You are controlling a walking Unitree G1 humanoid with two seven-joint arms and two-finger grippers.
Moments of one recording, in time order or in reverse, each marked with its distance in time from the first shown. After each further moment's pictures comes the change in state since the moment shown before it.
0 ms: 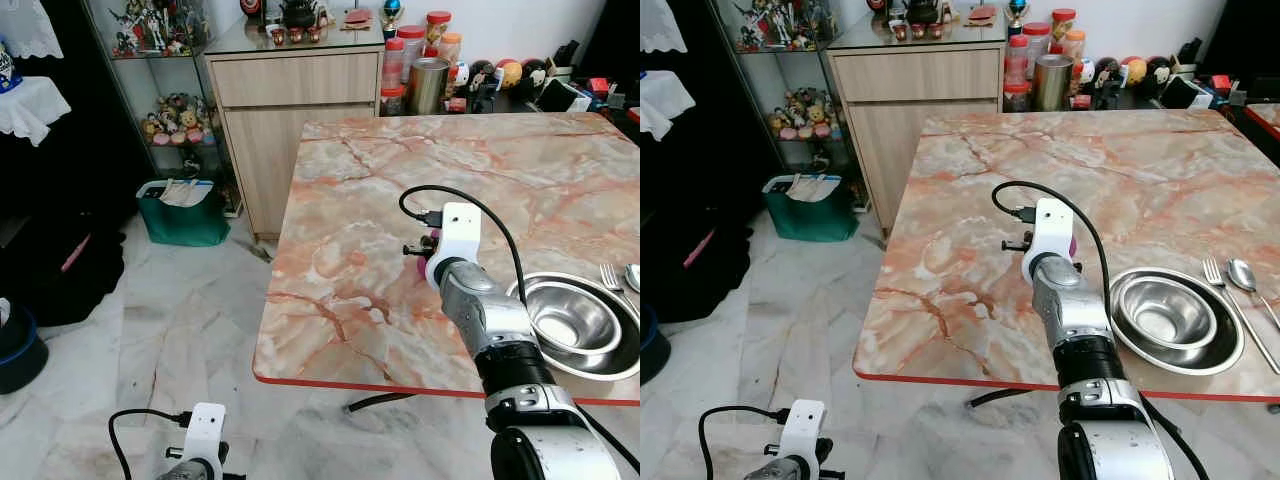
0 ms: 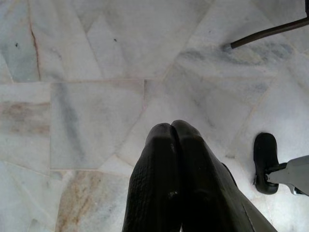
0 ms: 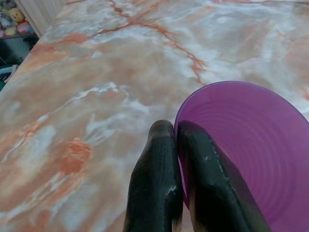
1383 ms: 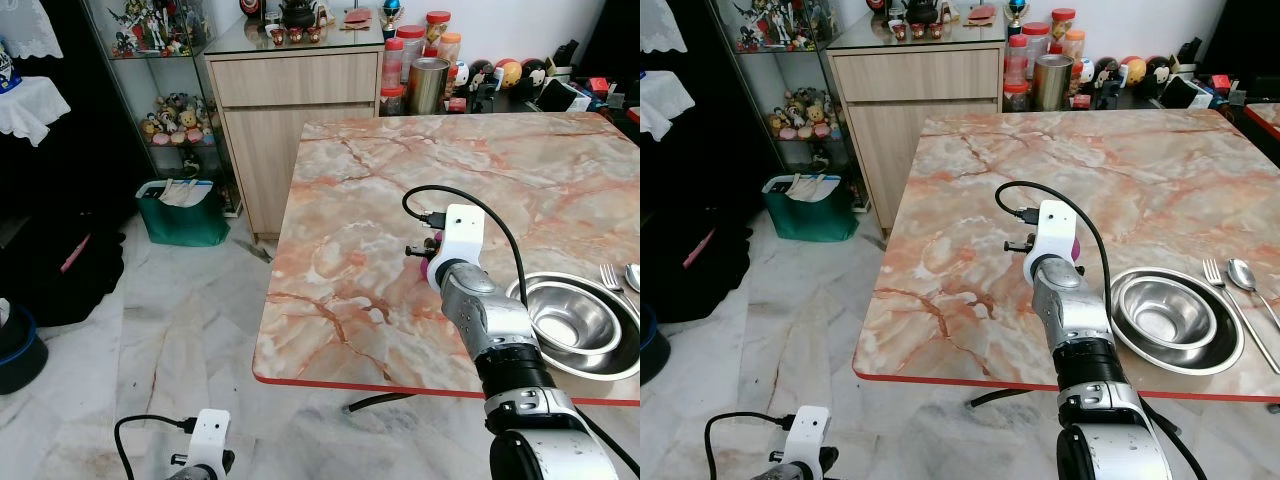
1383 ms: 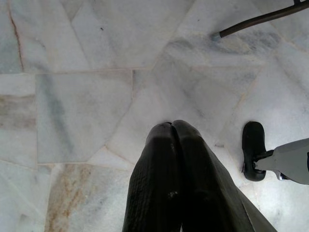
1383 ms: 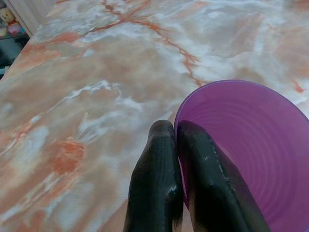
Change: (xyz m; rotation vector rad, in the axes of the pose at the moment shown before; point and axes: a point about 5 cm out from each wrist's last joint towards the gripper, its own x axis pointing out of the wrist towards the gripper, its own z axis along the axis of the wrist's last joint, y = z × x) left arm -0.001 -0.006 -0.007 -0.006 0.037 -0.048; right arm -0.002 -0.002 -0.002 0.019 0.011 -0.028
